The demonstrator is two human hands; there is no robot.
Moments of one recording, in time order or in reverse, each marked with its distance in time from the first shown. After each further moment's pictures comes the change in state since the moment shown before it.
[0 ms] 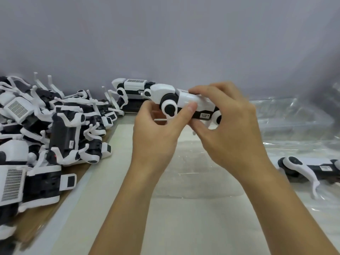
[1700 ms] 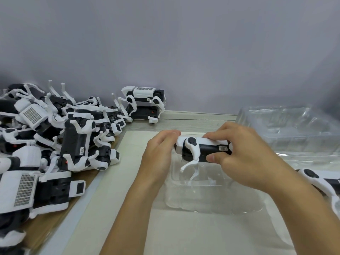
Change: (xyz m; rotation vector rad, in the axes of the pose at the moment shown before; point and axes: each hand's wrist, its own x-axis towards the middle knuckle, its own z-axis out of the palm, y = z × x) left_hand 0.011 -0.041 -0.016 0.046 -0.114 -0.304; right_hand -0.004 0.029 -0.007 -0.054 -0.532 0.222
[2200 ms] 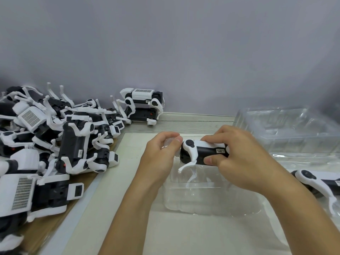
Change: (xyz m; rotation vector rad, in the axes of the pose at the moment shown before) left_hand 0.002 -0.002 0.001 0.070 -0.009 -0.009; right_hand 0.001 0.004 0.006 -0.039 0.030 -0.019
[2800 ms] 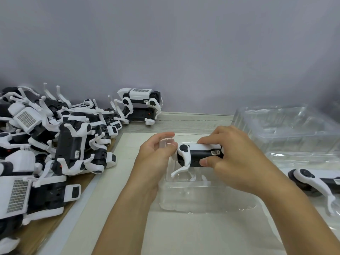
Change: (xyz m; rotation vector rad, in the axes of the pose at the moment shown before) left_hand 0.002 -0.004 -0.001 -0.181 0.051 -0.134; right_hand 0.000 -0.001 0.004 -0.071 -0.007 -0.029
